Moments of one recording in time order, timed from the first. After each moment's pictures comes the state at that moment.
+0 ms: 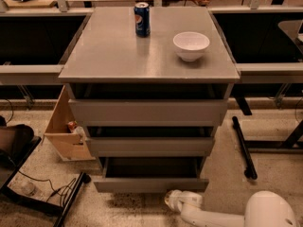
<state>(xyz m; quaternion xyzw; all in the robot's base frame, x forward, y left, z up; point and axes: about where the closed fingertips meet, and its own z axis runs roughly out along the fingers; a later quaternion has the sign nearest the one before) 0.564 -0.101 0.097 -0.52 0.80 -0.01 0.30</state>
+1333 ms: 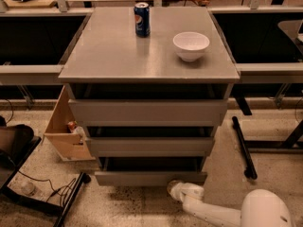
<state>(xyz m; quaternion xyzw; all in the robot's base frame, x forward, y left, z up) 0.621 -0.118 0.110 -0.53 0.78 -0.04 0.34</state>
